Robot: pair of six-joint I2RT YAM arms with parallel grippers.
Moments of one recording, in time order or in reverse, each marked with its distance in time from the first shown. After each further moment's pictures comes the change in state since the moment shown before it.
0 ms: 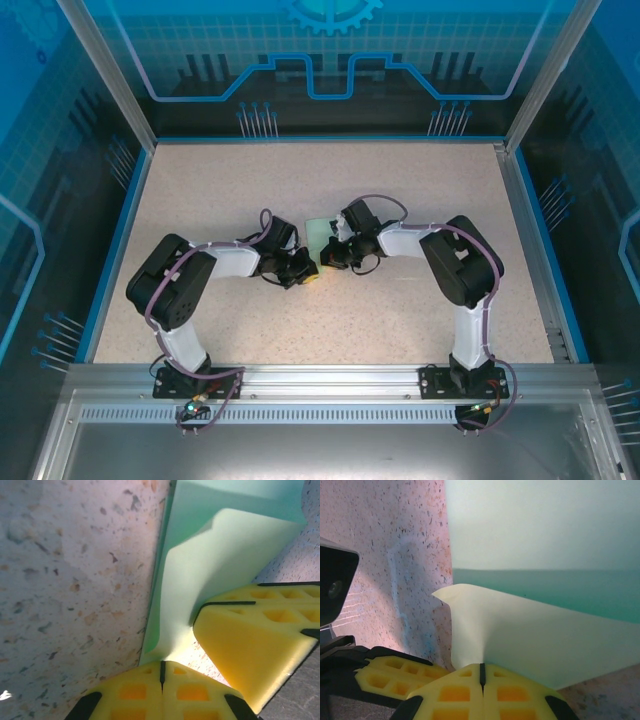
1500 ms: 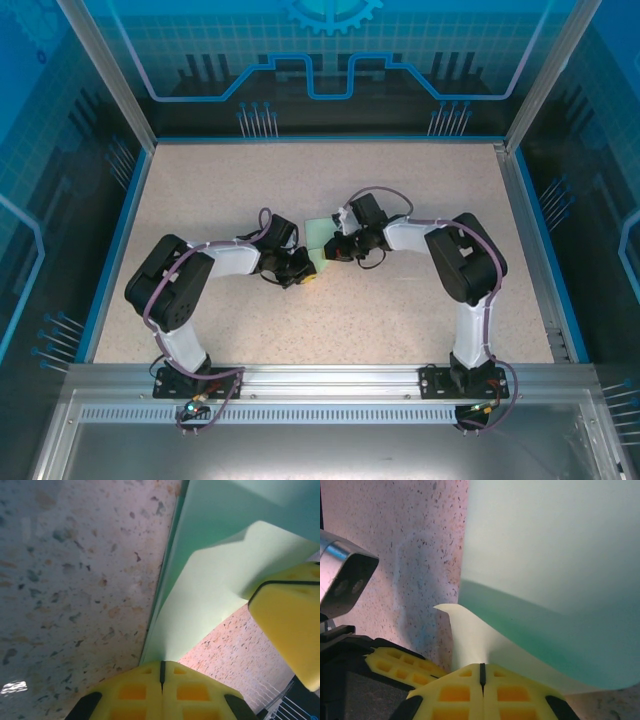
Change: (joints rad) left arm -0.002 -0.009 0.031 -0.090 -0.035 0.001; right arm -0.055 0.006 0.026 -0.015 -0.056 -0.182
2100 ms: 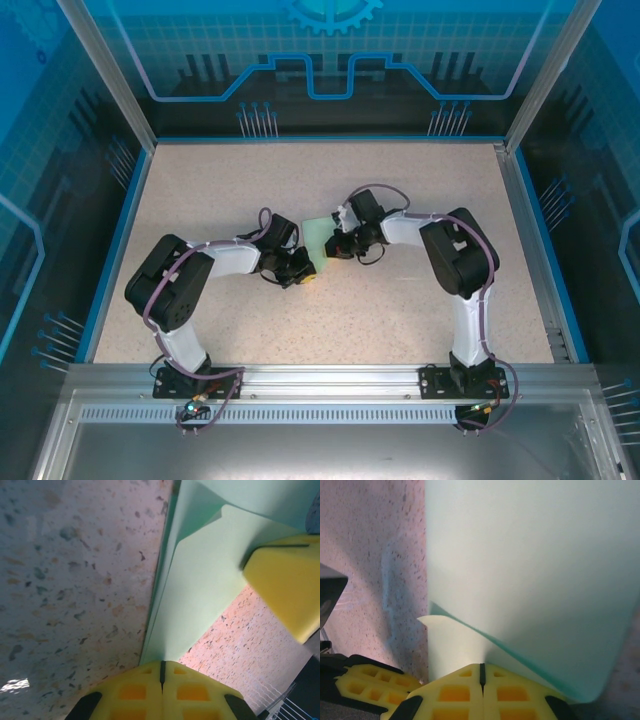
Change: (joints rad) left arm 0.000 0.000 0.008 -0.023 -0.006 0.000; right arm -0.031 0.070 0.095 -0.094 0.014 -0.040
